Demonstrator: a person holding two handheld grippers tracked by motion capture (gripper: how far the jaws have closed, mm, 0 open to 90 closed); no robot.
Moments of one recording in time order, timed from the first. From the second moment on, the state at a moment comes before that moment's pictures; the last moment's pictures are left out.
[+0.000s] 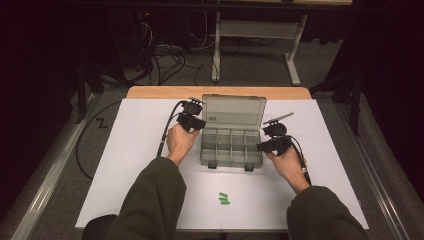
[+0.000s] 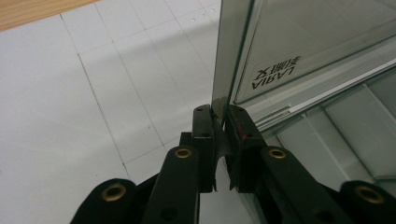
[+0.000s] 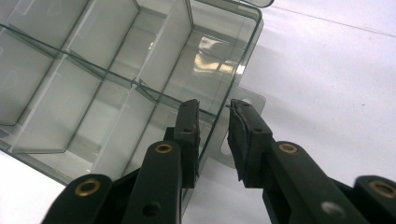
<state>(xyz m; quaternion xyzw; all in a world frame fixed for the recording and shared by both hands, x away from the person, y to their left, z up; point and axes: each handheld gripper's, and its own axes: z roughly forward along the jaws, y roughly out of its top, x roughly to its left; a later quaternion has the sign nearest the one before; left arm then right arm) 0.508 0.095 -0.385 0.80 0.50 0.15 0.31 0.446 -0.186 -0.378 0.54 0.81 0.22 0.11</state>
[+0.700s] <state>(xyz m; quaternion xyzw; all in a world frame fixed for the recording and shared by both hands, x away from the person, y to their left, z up) 0.510 0.096 -0.388 0.79 0.51 0.14 0.31 0.449 -0.185 -0.377 0.52 0.82 0.21 0.10</state>
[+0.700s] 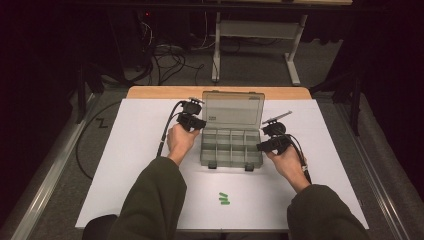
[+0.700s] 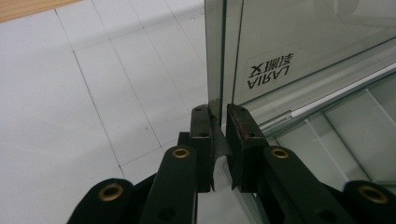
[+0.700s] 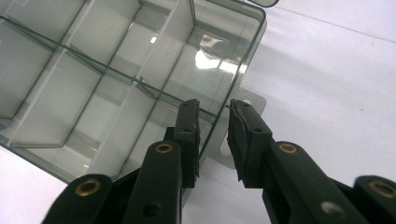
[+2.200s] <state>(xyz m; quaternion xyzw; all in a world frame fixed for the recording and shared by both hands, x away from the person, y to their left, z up) 0.511 0.101 -0.387 0.79 0.51 0.12 0.30 0.450 -0.186 -0.377 0.51 0.83 0.21 0.11</state>
